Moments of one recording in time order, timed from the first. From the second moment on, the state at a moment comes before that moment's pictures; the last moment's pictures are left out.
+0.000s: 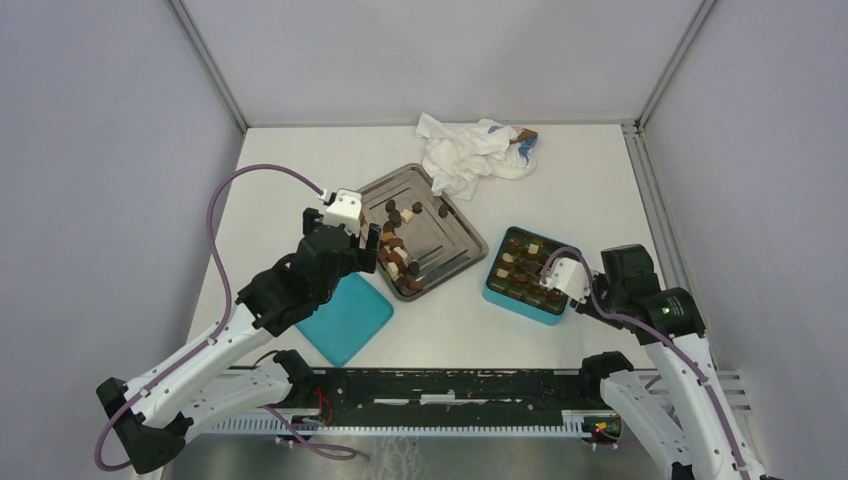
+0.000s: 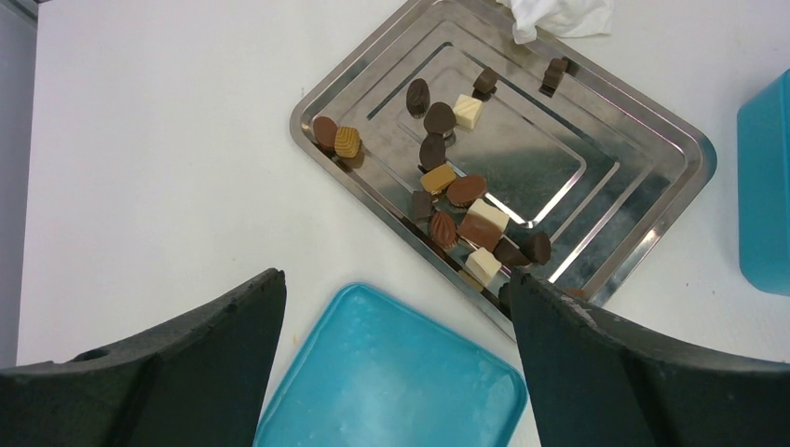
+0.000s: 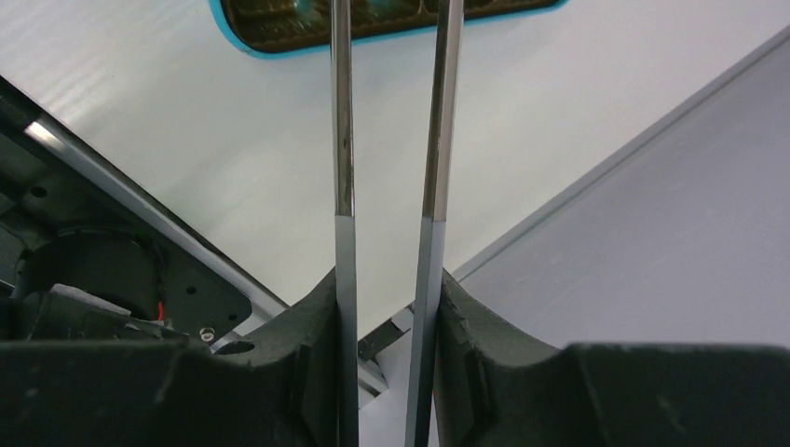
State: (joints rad) left arm -0.80 0.83 0.86 -0.51 -0.59 -0.16; right arm 0.23 0.67 0.83 -1.24 0.05 -0.91
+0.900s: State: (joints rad) left arm -0.80 0.83 0.86 -0.51 -0.59 -0.16; right arm 0.21 0.67 0.78 -1.26 0.11 -0.93
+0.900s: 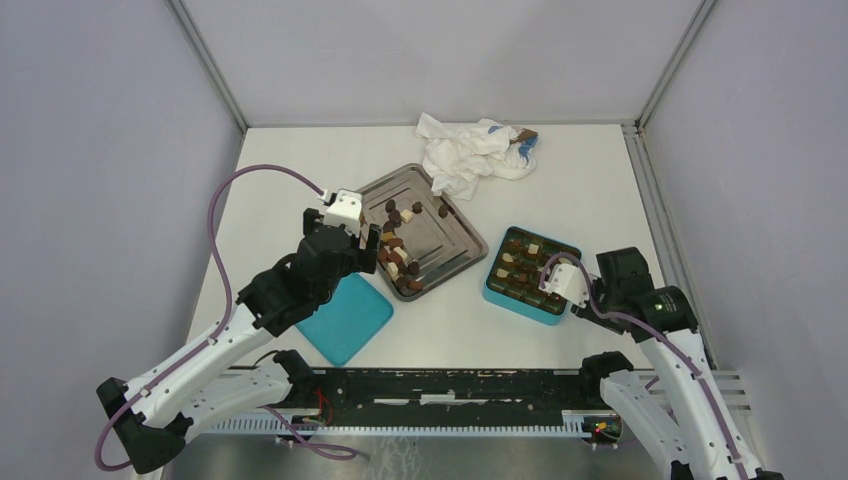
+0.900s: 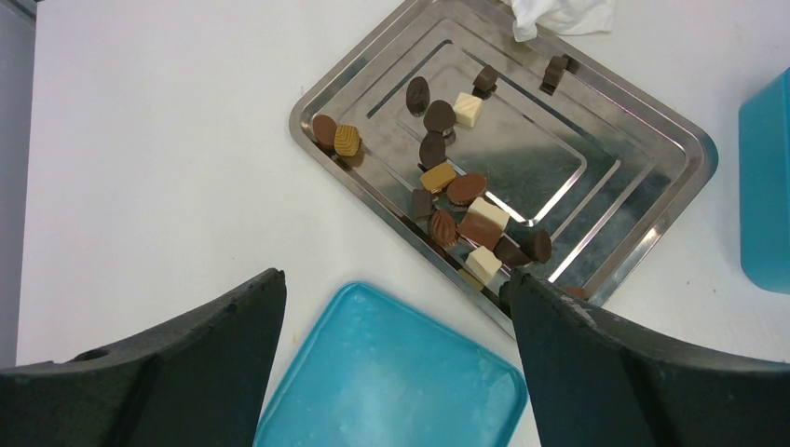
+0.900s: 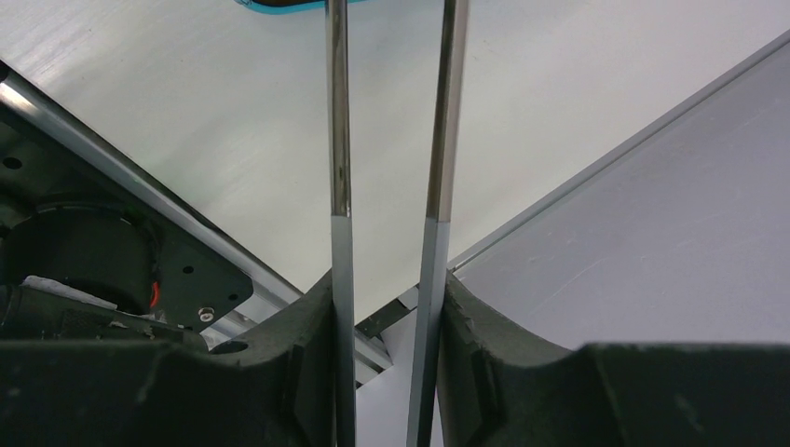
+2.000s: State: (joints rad) left arm -0.80 0.83 0.86 -0.51 -0.59 -0.16; right arm 0.21 0.85 1.00 -1.22 -0.07 -0.90
